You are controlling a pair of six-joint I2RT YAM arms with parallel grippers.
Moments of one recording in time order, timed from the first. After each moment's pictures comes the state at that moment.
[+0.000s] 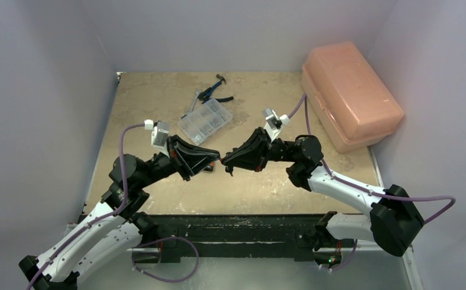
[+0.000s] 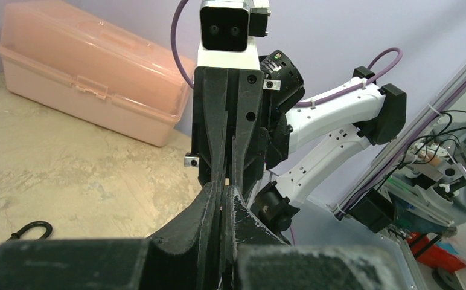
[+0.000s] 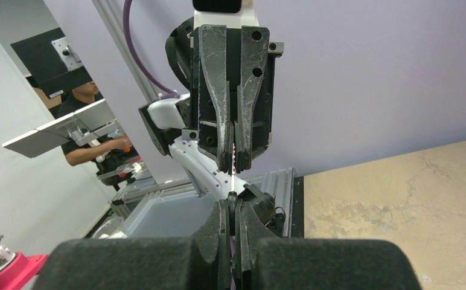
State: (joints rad) left arm -0.70 0.61 0.64 0.26 0.45 -0.59; right arm 0.74 1.22 0.66 1.10 -0.85 0.84
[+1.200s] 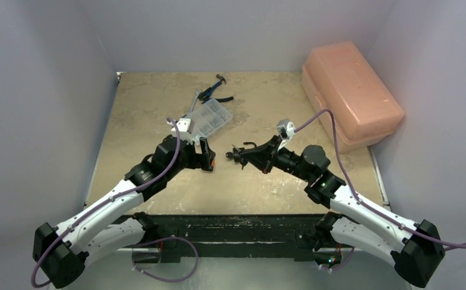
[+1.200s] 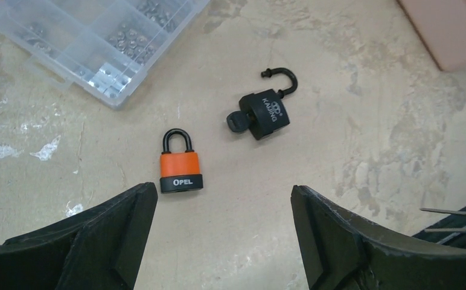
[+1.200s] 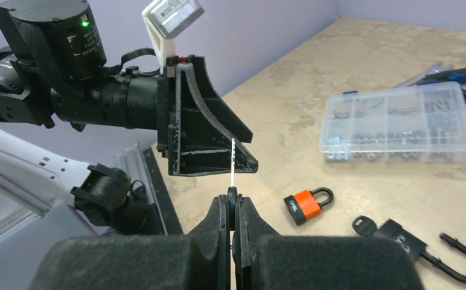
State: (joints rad) left arm -0.69 0.87 0.68 -0.27 -0.20 -0.48; right arm 0.75 0.89 0.54 0.41 -0.33 0.43
